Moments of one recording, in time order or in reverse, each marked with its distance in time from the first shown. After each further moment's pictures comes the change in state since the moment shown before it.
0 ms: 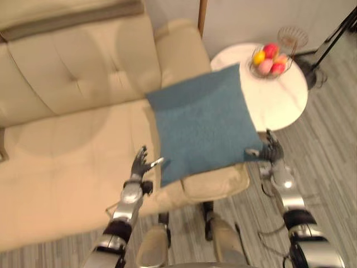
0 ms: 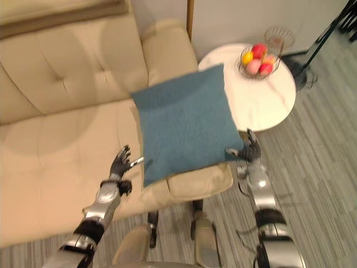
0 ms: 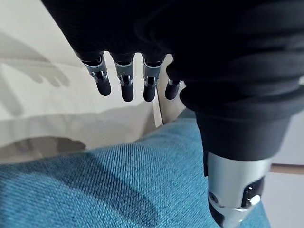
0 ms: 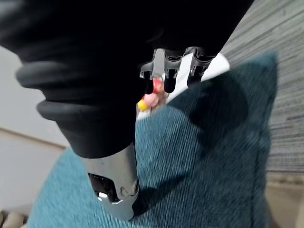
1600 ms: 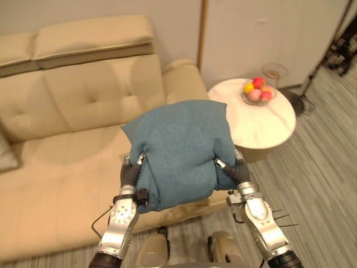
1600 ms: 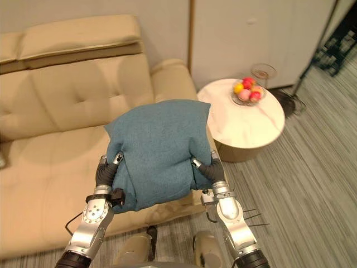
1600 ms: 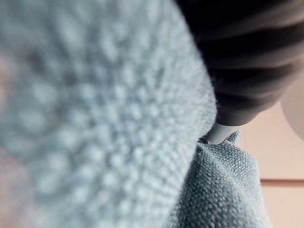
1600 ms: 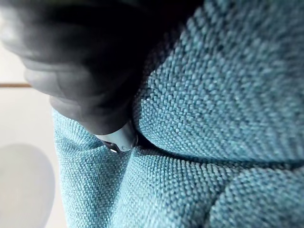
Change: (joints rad) left arm 0.522 0.005 -0.047 -0.635 -0.019 -0.036 0.116; right arm 0.486 0.129 0.314 -0.655 0.147 -0.057 0.065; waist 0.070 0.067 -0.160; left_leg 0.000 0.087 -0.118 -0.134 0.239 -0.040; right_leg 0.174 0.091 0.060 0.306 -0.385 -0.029
